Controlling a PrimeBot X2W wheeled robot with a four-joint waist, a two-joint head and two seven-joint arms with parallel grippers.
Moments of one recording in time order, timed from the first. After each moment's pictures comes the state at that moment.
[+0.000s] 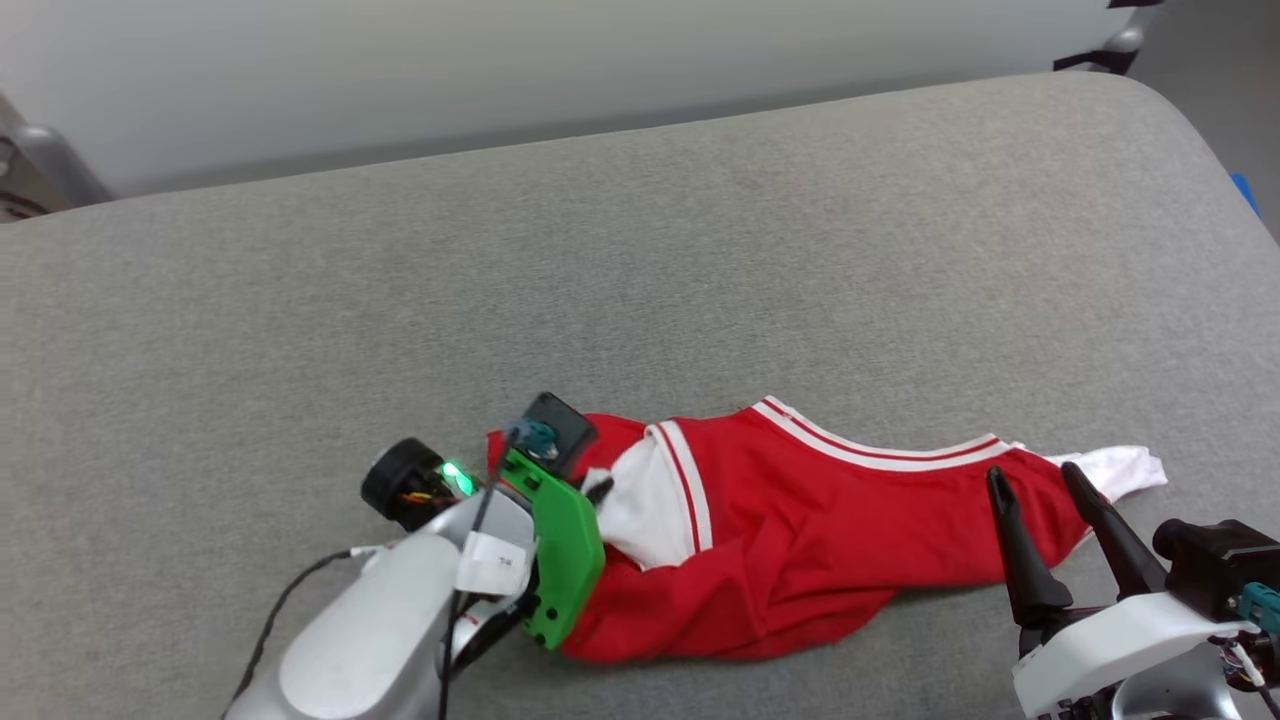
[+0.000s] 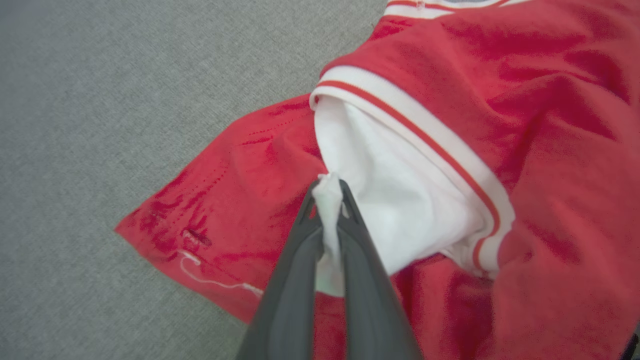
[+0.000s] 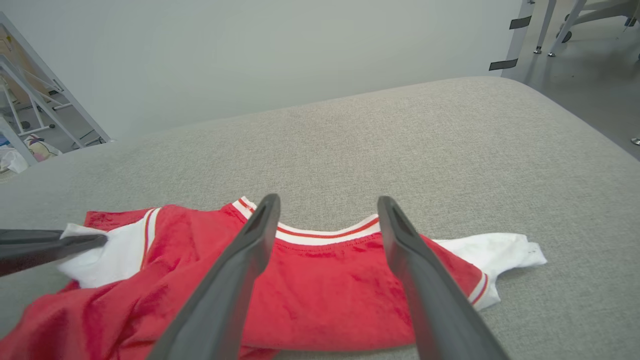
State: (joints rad) left arm -0.47 0.33 -0.72 0.31 -0.48 -0.12 0.40; right arm 0.12 -0.07 0.01 -0.20 0.28 0.13 0.08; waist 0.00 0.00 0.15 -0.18
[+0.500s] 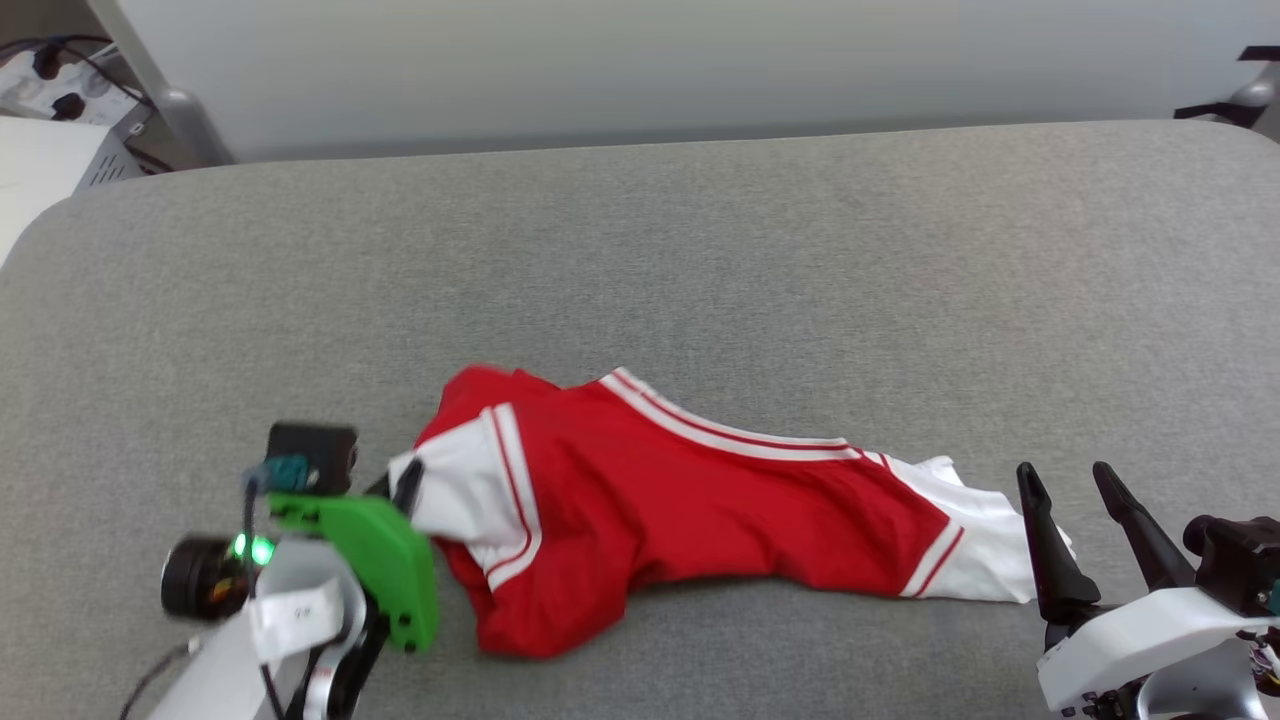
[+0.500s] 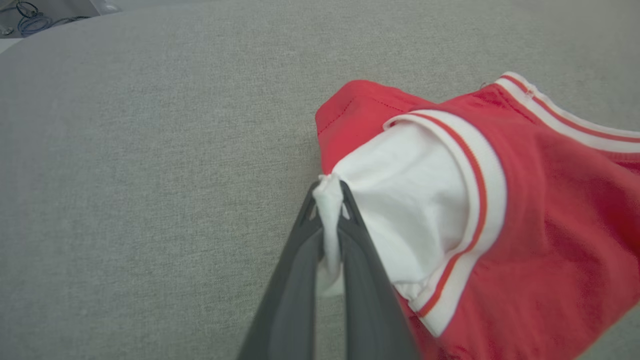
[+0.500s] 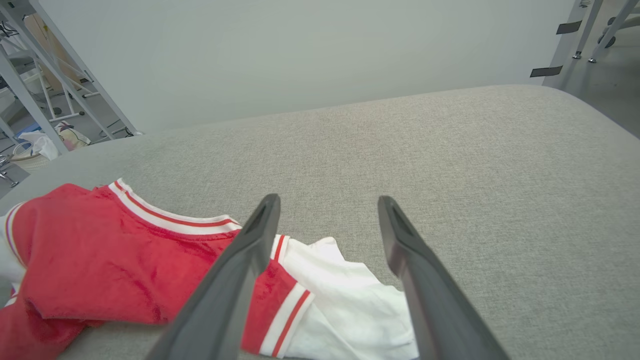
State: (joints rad) left arm -0.24 0.47 -0.45 0.08 -0.58 0.16 0.28; right arm 0.12 -0.06 -0.04 -0.21 0.28 0.13 0.11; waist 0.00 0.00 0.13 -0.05
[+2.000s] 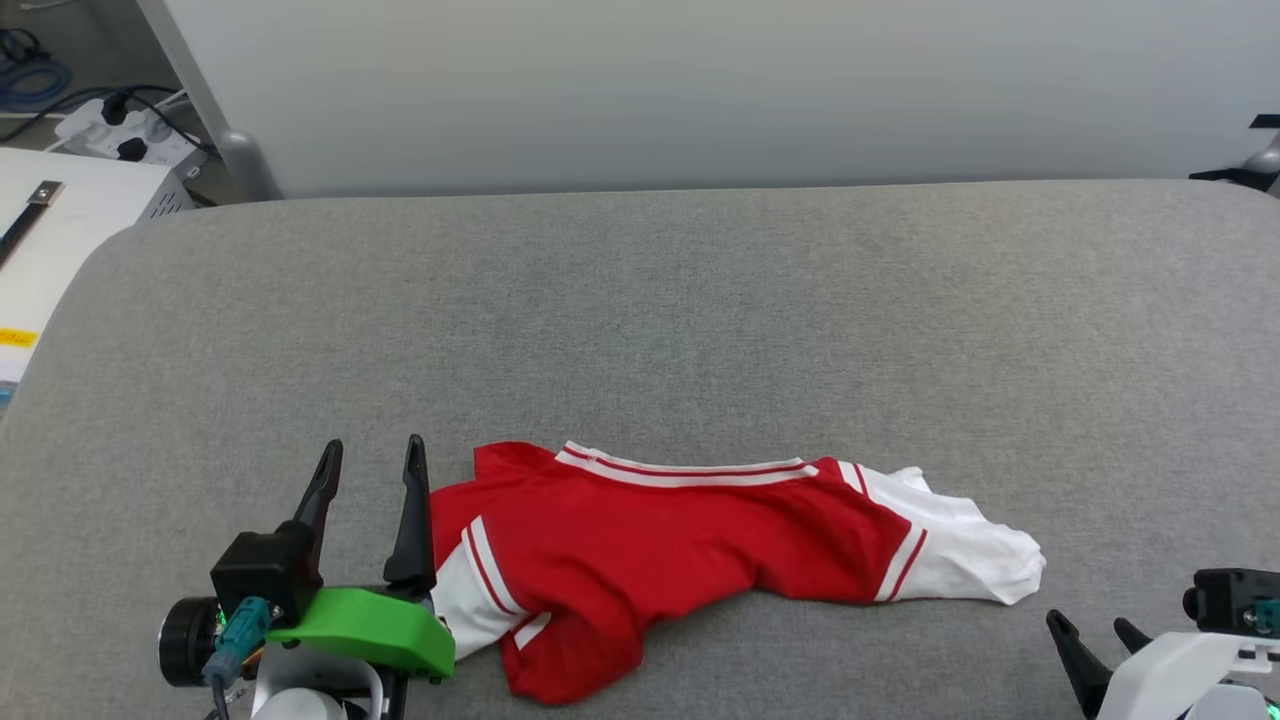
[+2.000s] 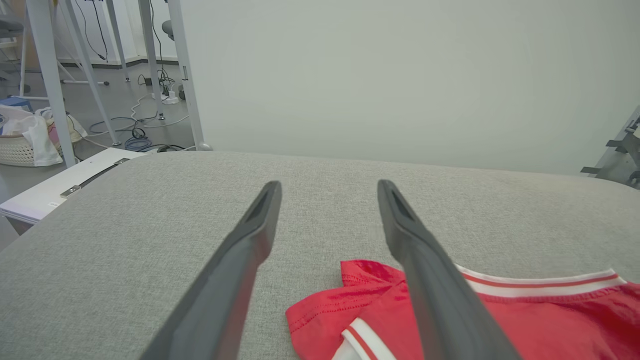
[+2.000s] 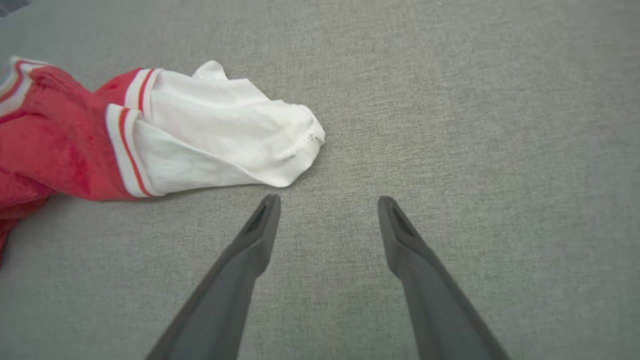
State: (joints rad) left arm -0.04 0.34 -0.32 0.02 -0.48 0.23 -0.26; right arm 0.15 -0.13 -0.13 0.01 0.36 0.13 0.41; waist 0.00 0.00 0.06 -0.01
